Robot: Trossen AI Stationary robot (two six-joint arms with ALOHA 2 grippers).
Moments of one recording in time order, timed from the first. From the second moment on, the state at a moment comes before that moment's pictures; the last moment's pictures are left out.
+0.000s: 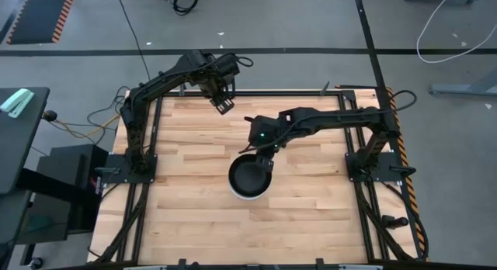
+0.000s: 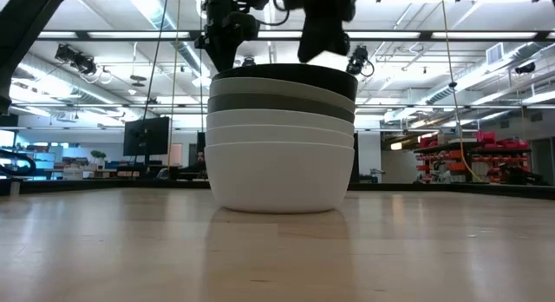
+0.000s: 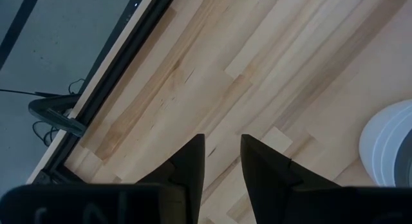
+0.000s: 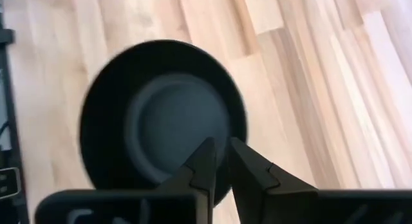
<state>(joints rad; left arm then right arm) 0.48 1.92 2.15 -1.57 -0.16 -0.15 -0.01 1.76 1.66 -0.98 -0.06 0.31</state>
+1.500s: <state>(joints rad) 0.48 1.92 2.15 -1.57 -0.13 -0.15 0.00 1.76 1.43 -0.79 -0.08 0.27</state>
